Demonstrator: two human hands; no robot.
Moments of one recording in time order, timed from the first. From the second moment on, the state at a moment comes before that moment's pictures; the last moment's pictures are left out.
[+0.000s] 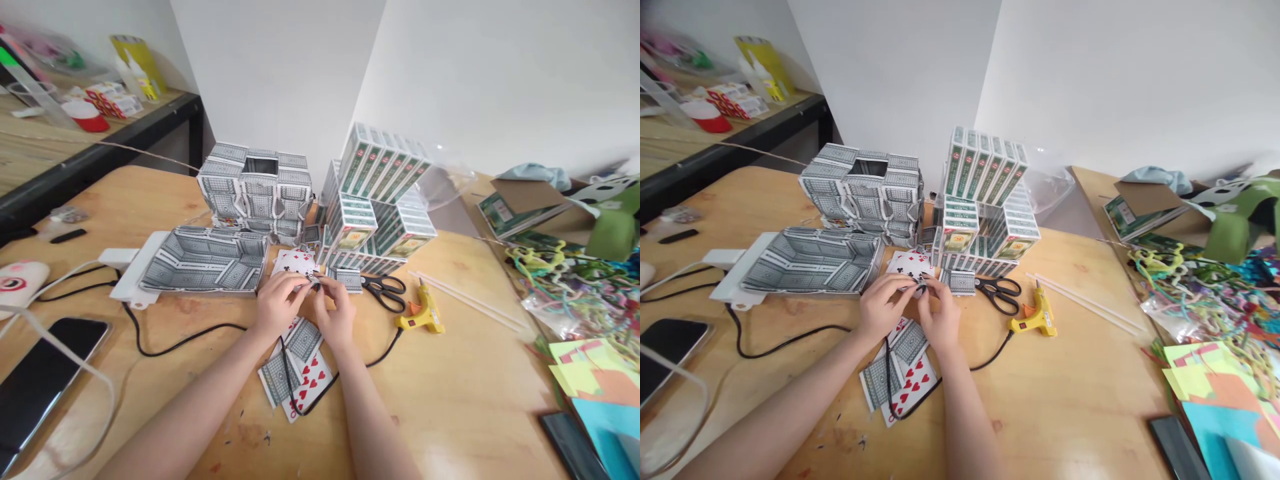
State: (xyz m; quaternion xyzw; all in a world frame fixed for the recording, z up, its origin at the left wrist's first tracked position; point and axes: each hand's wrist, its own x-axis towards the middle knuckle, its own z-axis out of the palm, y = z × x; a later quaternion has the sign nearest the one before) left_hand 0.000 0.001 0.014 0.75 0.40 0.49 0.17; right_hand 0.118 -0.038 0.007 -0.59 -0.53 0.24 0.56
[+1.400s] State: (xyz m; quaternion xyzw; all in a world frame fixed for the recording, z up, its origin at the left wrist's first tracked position) left_hand 0.007 0.010 -0.002 0.56 0.50 0.48 0.46; right_hand 0.132 -0.027 -0.008 -0.67 -0.46 0.23 0.54
